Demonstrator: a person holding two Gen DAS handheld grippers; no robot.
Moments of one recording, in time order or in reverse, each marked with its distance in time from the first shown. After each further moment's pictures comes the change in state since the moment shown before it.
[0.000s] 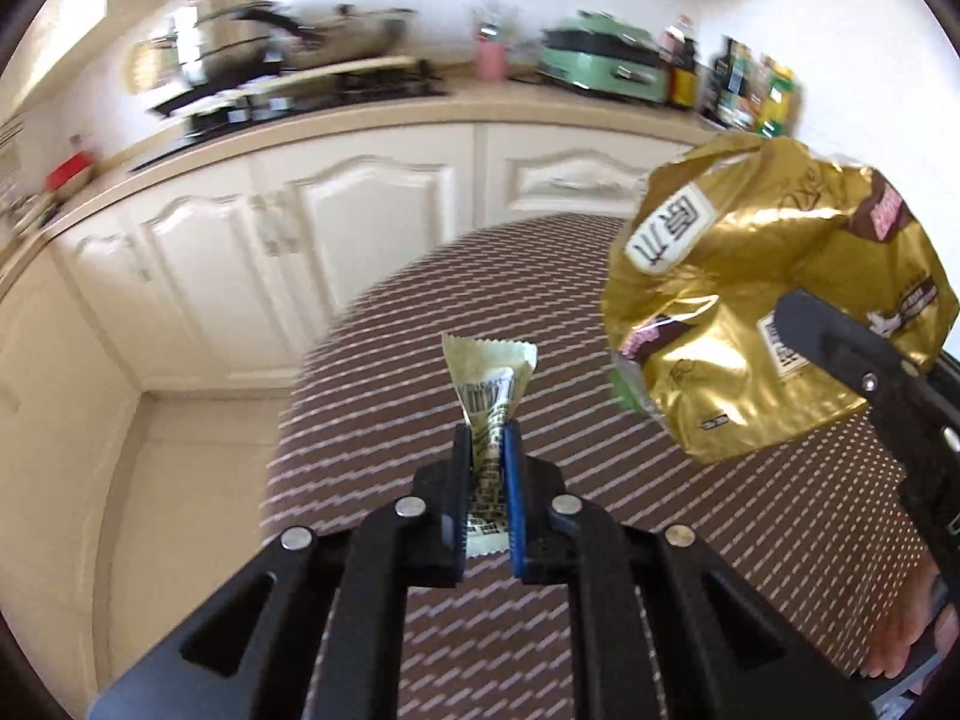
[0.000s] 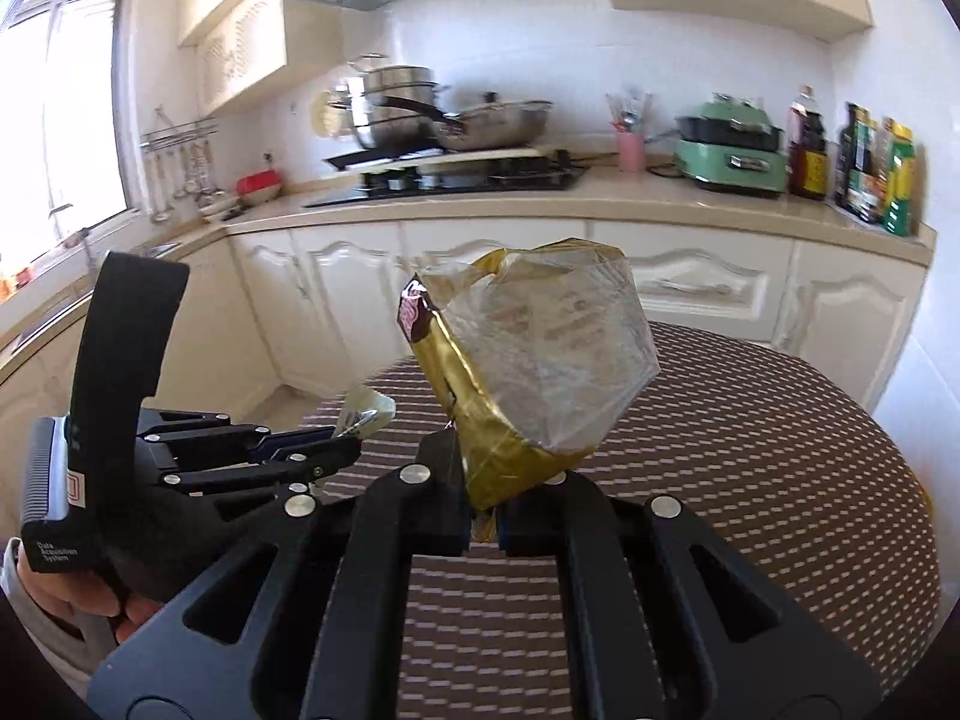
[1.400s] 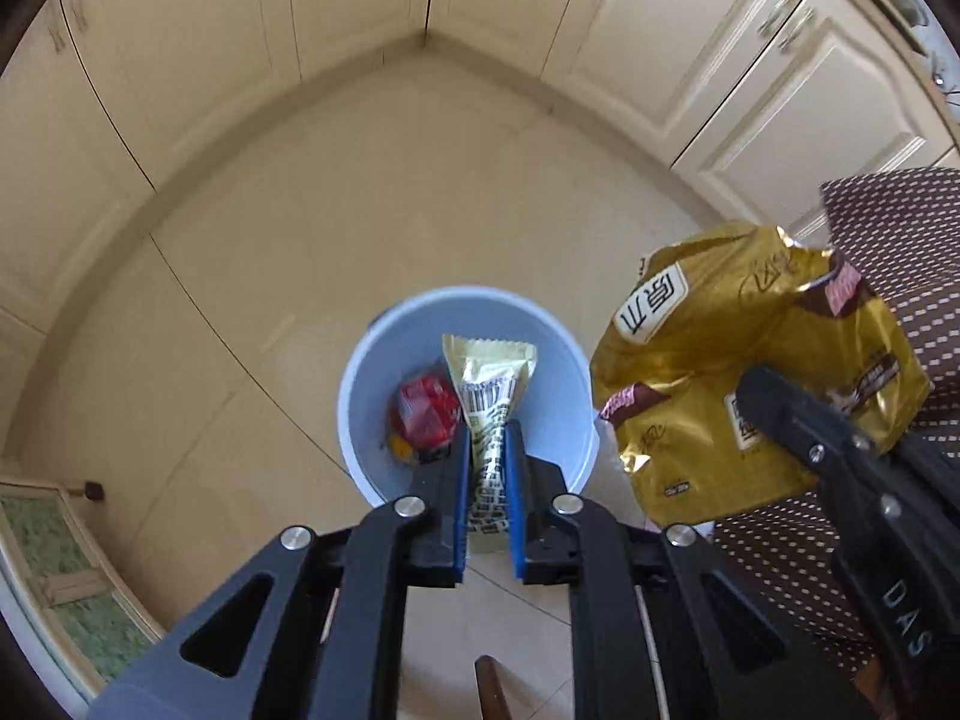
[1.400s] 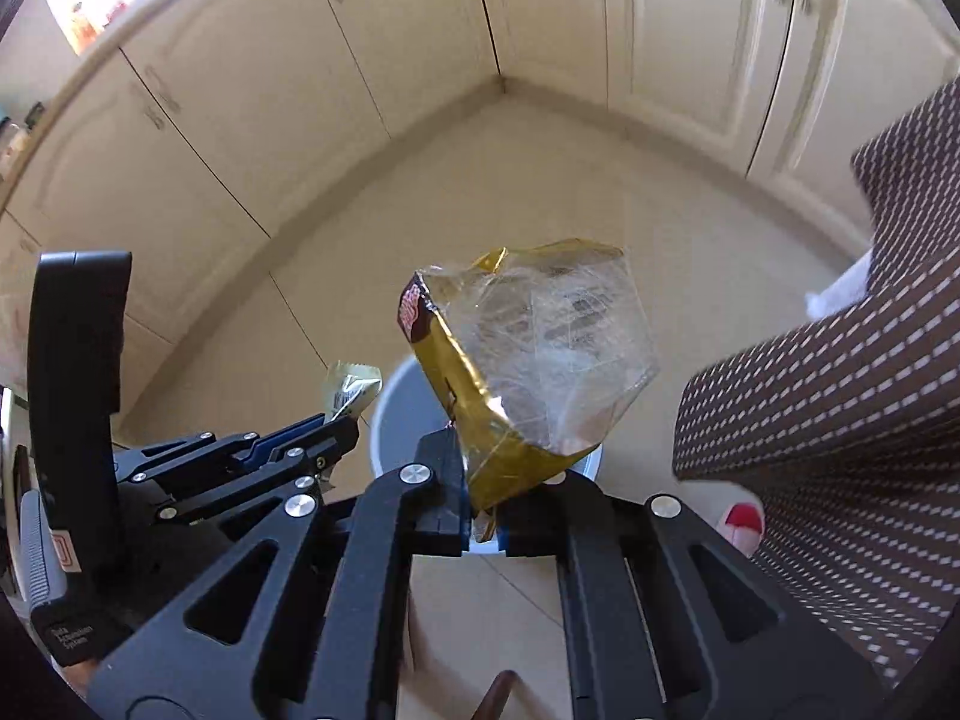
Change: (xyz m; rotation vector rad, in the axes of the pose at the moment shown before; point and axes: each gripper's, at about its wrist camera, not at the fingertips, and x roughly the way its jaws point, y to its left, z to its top) left arm 0.060 0.380 -0.384 -0.726 0.387 0.241; right arm 0.224 0.389 -0.271 -0.212 0.674 0.337
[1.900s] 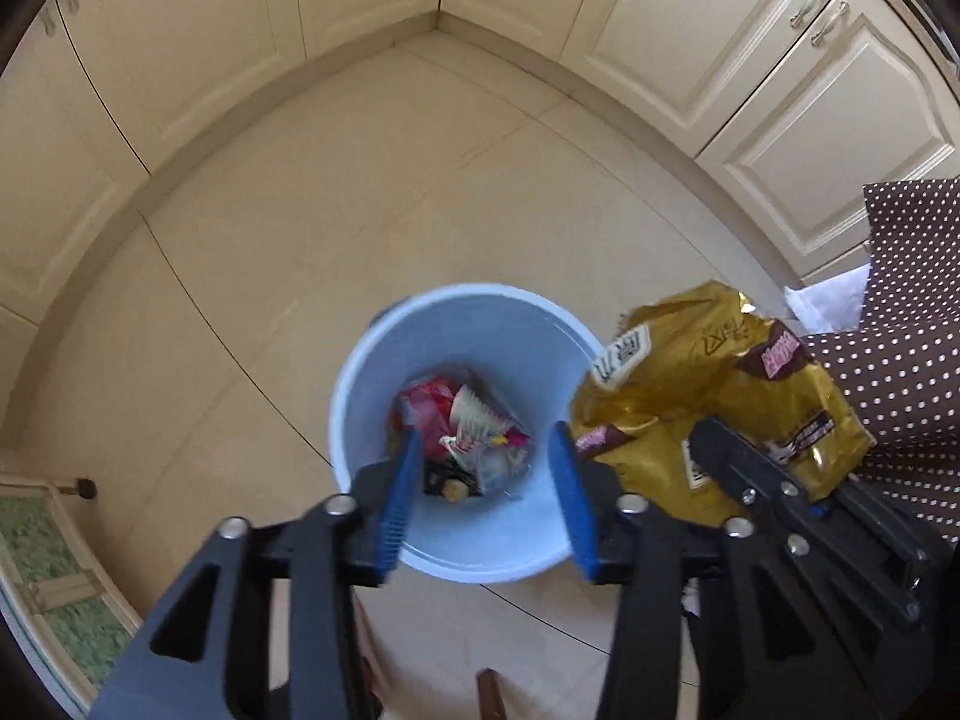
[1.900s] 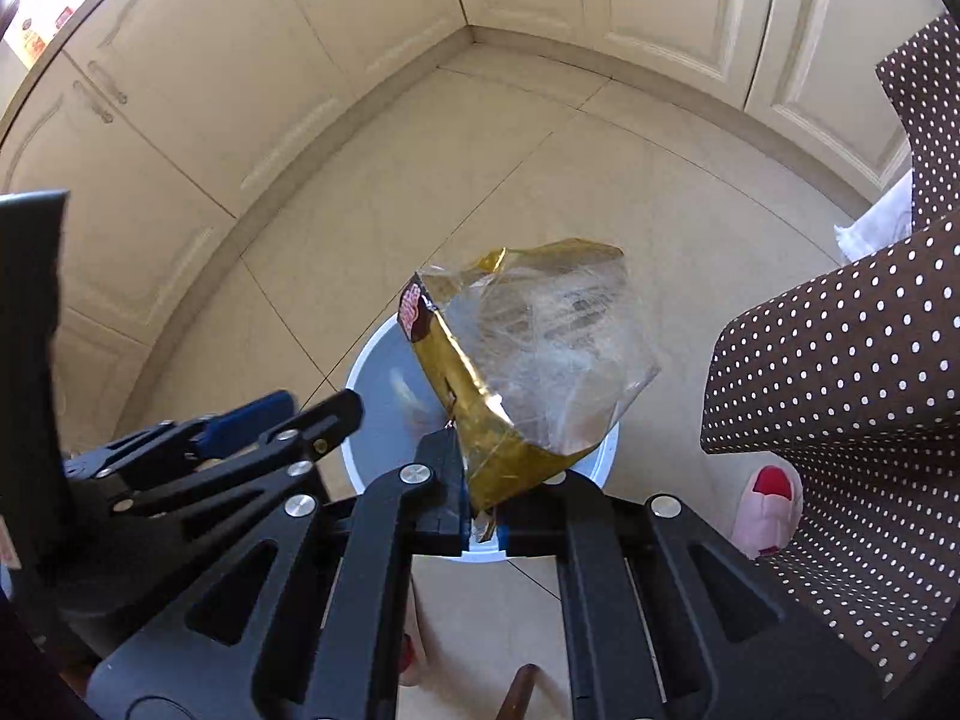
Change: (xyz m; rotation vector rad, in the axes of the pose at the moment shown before) left arm 0.031 -0.006 0.010 -0.006 0.001 0.041; right arm 0.063 -0.016 -0.005 0.092 0.074 -0.012
